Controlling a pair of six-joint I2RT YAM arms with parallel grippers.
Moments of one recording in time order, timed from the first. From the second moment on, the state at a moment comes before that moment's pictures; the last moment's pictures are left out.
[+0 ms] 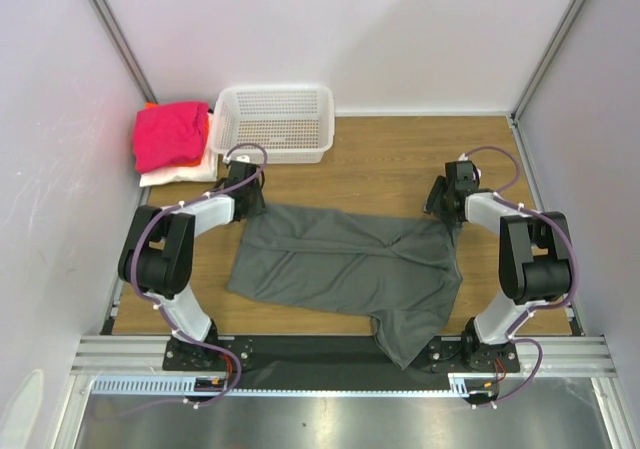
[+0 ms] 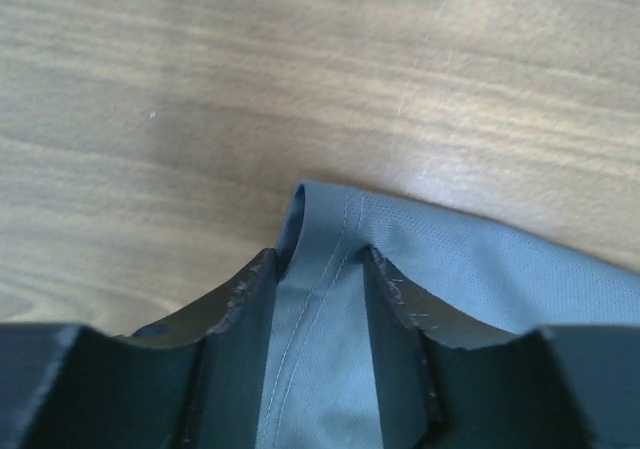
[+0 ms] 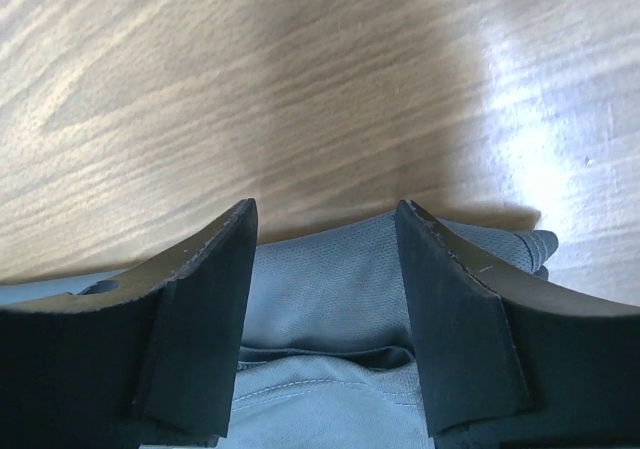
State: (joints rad) left arm -0.24 1.72 0.93 -0.13 -0.20 -0.41; right arm 0.10 1.67 0.91 -0.20 0.09 0.51
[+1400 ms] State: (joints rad) left arm -0.18 1.71 1.04 -0.16 -0.21 -0.41; right arm 0.08 1.82 1.36 -0.32 -0.02 0.39
